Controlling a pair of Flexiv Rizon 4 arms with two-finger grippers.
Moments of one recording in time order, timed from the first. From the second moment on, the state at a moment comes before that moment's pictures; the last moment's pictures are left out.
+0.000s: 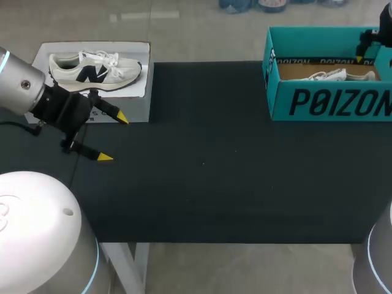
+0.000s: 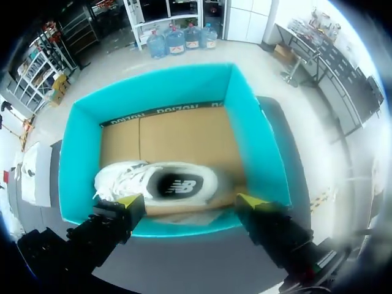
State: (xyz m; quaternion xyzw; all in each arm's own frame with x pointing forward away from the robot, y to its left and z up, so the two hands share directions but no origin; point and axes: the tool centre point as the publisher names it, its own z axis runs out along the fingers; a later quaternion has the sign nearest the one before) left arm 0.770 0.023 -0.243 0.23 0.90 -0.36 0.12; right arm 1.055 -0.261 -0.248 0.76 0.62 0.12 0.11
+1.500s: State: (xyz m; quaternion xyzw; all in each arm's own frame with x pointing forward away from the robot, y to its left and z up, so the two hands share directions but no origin) left arm 0.853 0.174 -0.263 0.51 0.84 -0.17 0.12; right arm 0.991 -0.234 -0.186 0.75 0.65 0.06 0.06
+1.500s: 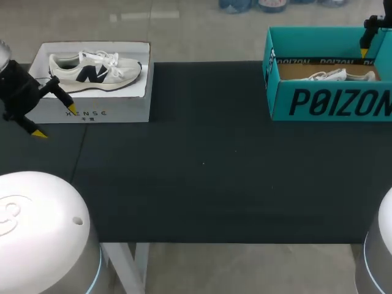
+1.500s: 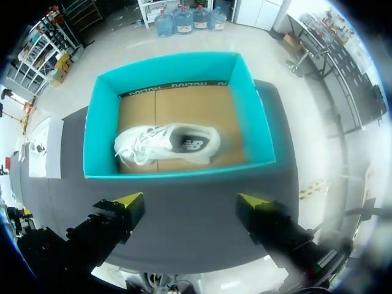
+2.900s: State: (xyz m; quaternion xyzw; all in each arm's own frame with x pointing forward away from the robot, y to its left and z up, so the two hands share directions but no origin) left arm 0.925 0.274 -0.258 0.63 0.77 -0.05 0.08; right arm 0.991 -0.234 -0.186 0.75 0.65 0.06 0.06
